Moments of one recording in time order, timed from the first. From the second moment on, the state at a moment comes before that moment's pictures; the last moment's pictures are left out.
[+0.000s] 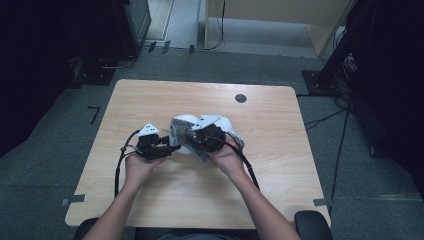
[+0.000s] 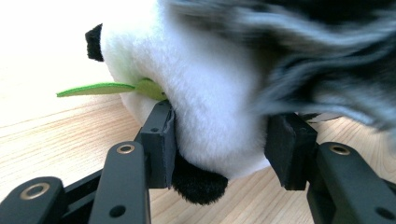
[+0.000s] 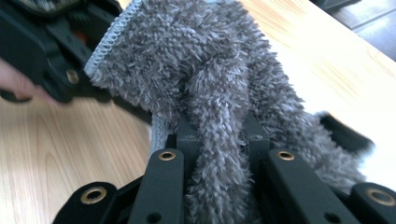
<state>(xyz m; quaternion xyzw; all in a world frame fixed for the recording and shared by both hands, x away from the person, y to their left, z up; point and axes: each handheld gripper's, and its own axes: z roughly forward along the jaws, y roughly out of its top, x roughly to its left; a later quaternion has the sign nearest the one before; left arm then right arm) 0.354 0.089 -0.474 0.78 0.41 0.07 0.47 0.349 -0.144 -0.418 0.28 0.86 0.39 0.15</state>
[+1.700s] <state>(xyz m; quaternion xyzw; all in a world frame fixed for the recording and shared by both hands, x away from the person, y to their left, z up) 0.354 0.090 -0.473 0.77 0.41 0.06 0.48 0.312 -0.137 -0.439 0.23 0.88 0.40 0.06</state>
